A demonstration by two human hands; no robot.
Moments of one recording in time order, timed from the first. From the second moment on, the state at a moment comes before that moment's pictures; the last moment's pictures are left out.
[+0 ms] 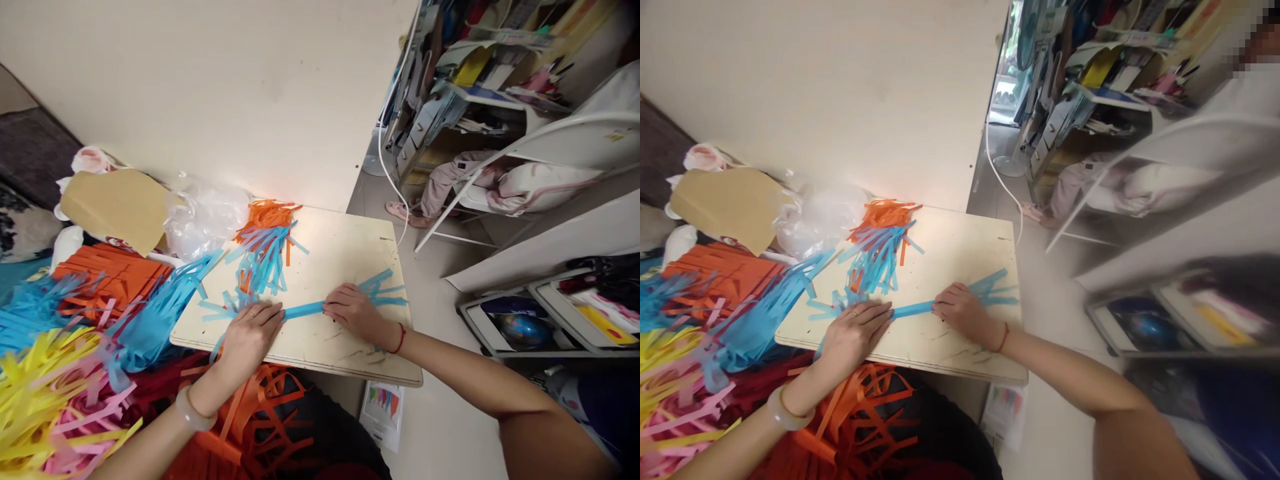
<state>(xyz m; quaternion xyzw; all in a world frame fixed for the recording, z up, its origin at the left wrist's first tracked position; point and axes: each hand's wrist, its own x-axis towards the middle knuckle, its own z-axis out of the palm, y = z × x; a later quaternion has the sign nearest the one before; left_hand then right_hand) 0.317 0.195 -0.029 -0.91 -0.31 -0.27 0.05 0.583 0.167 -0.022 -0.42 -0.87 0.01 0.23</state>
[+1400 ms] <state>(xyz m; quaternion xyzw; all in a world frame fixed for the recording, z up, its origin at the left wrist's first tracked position) 0.318 0.198 -0.023 -0.93 -0.31 -0.20 0.03 0.542 0.160 -0.012 -0.46 -0.88 -0.09 0.10</state>
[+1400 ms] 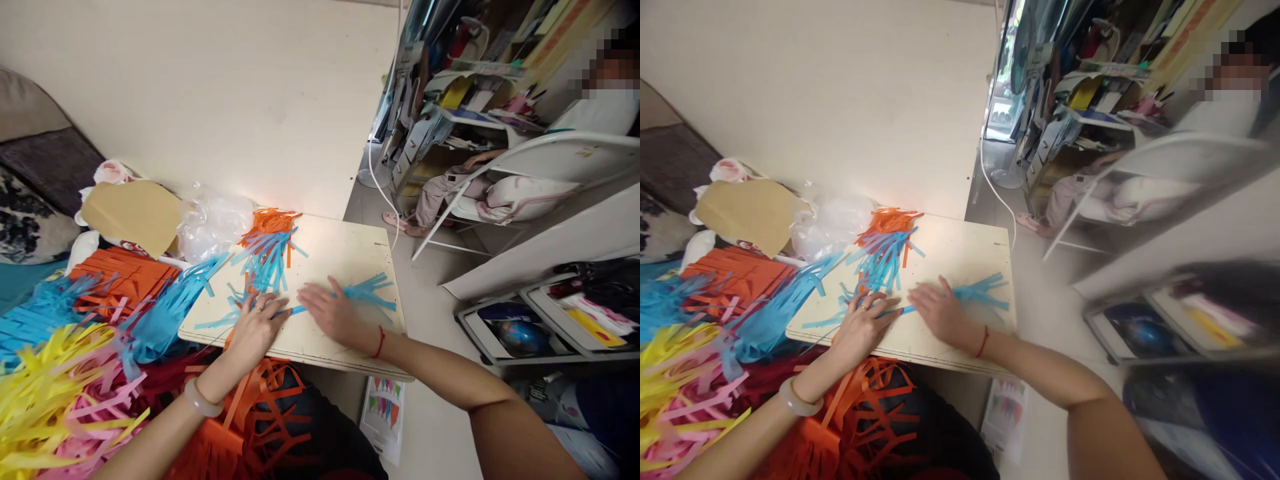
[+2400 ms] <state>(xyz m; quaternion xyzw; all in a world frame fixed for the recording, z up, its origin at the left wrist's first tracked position) 0.328 0.195 -0.023 -0.93 -0.29 -0.19 0.11 0.569 0.181 -0.021 -0.37 -0.91 -0.10 0.14</state>
